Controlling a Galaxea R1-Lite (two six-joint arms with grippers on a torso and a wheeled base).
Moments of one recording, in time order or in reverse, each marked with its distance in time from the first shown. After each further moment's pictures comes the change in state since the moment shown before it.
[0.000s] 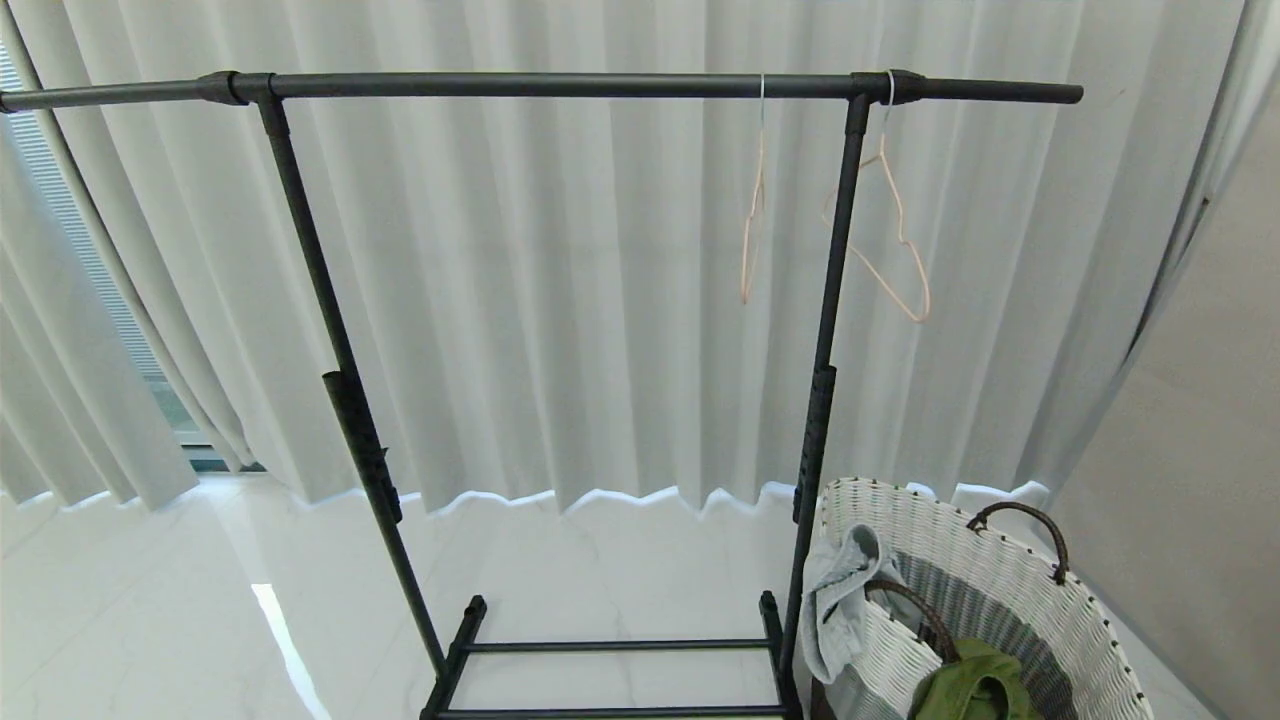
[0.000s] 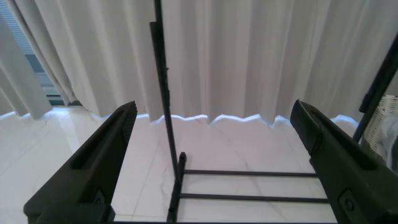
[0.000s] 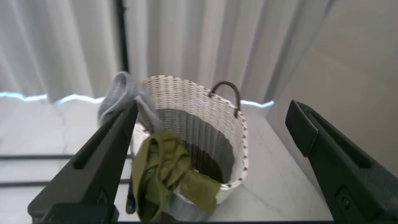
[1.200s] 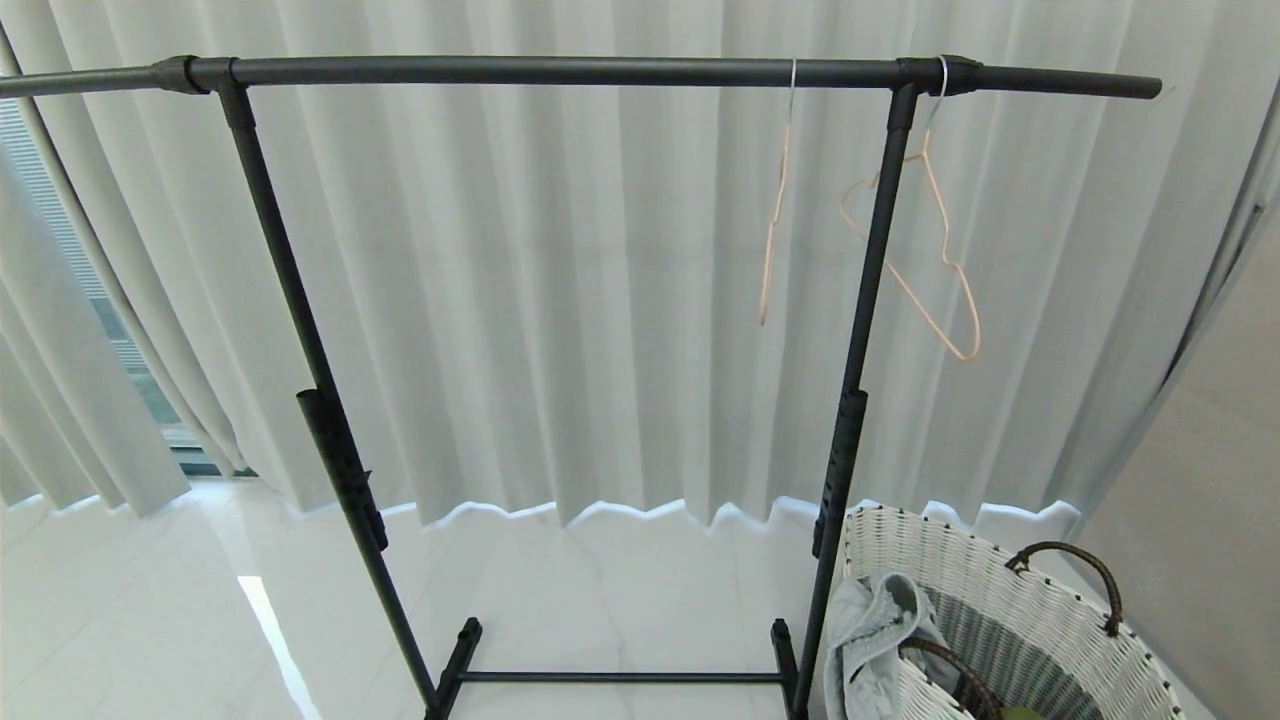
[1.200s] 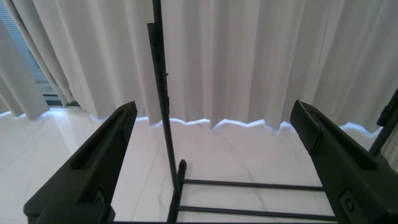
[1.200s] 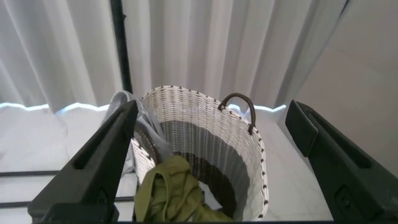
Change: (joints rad) left arm 0.000 0.000 0.000 0.001 0.000 -0.006; right arm -0.001 0.000 0.000 0.001 -0.005 0.026
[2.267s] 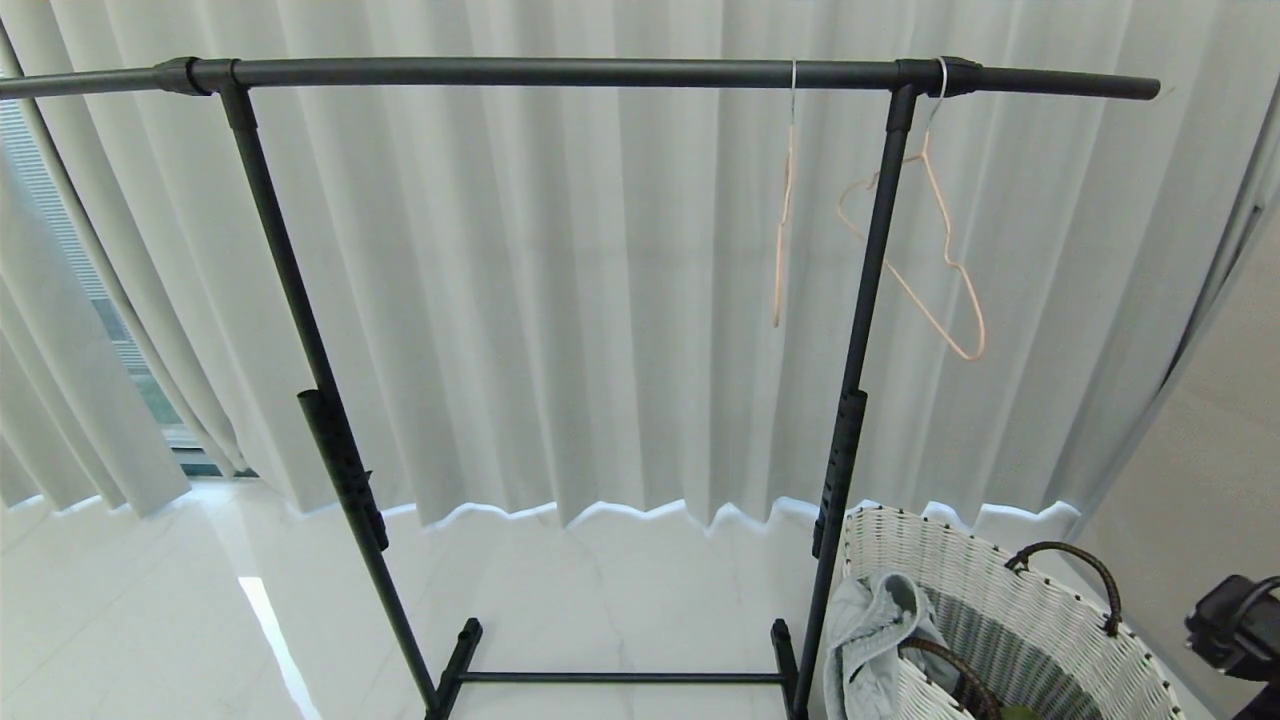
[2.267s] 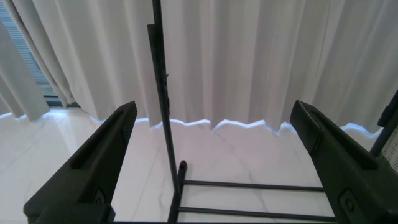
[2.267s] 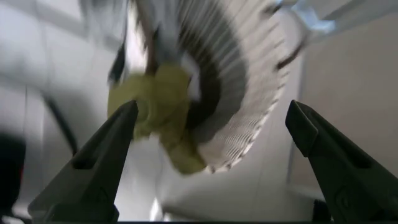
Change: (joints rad) left arm 0.000 0.000 0.000 0.000 0.000 0.005; right arm 0.039 1.184 -0.166 -0.232 0.045 -0.433
